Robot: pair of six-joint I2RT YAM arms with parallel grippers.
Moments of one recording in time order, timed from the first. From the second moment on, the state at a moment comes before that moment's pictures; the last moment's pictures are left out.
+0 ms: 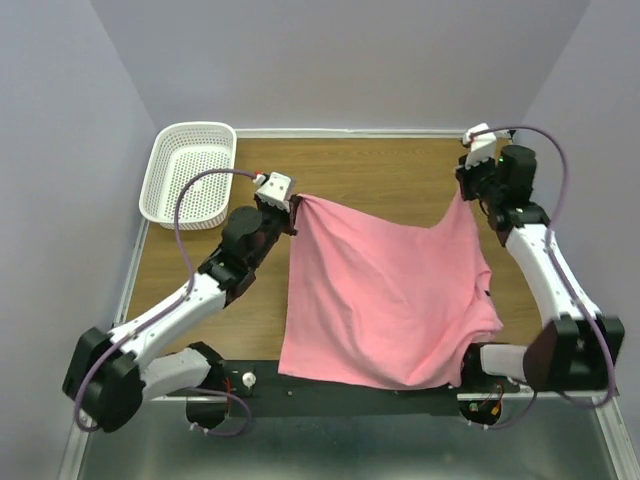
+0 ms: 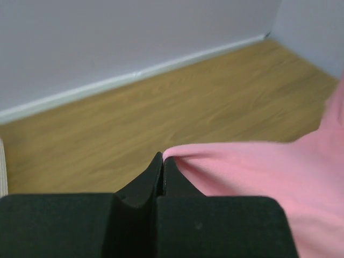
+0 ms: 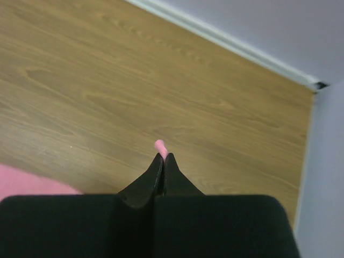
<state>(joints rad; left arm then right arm) -0.65 1.04 0.70 0.37 -0.15 -0.03 0.01 1.20 1.06 -0.20 -0.21 -0.37</state>
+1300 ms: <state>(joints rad) -0.28 1.95 1.54 0.03 -0.13 -0.12 0.00 2.12 1.69 -0.07 -0.28 -0.13</state>
